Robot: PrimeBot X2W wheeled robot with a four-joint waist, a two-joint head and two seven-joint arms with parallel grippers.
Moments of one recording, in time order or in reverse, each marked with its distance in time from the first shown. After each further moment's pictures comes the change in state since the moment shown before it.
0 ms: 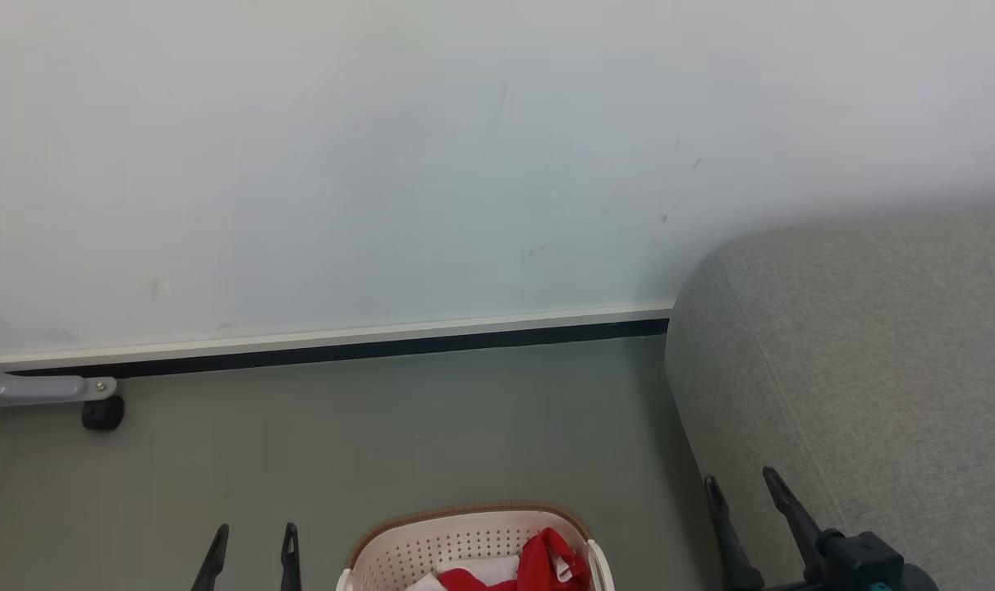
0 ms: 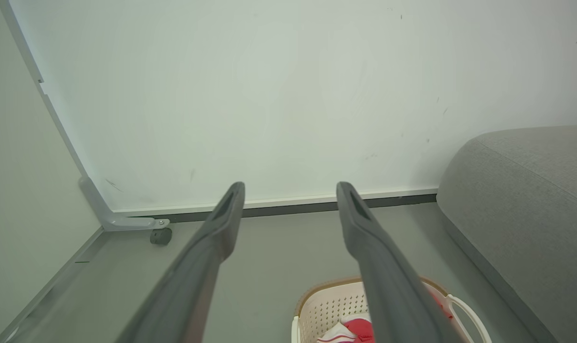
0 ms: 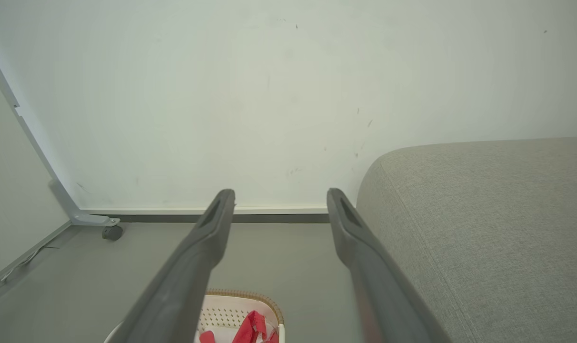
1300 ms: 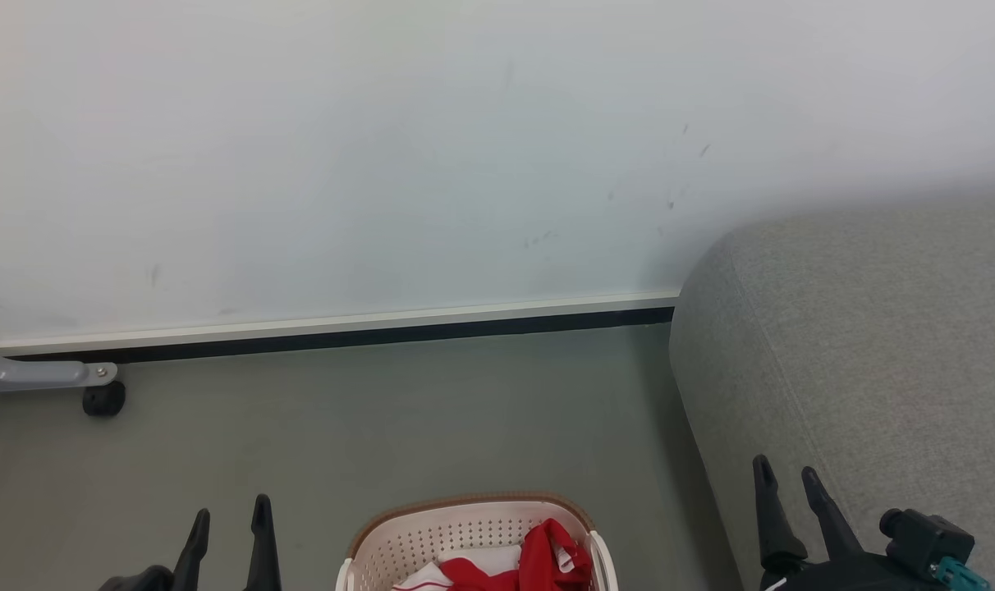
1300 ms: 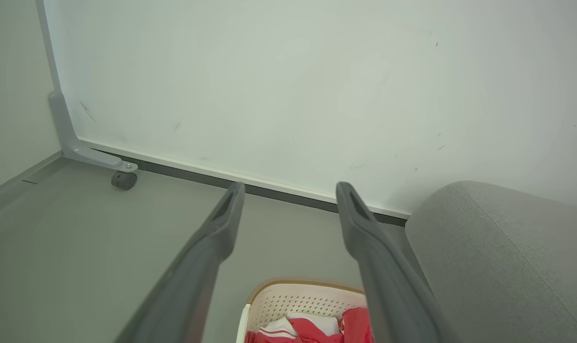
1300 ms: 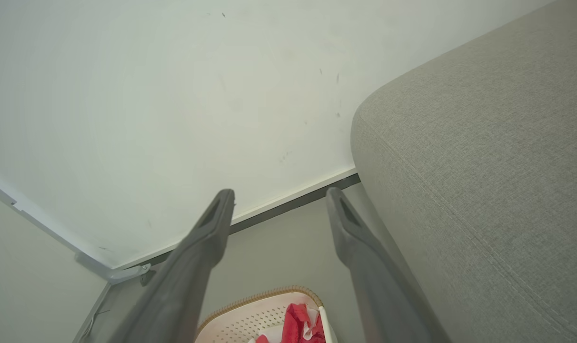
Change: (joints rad) left arm -0.060 0.001 0.034 0.006 -0.344 -0.029 0.096; right arm -0.018 0.027 -0.109 0.012 0.359 0.030 0.095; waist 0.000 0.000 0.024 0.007
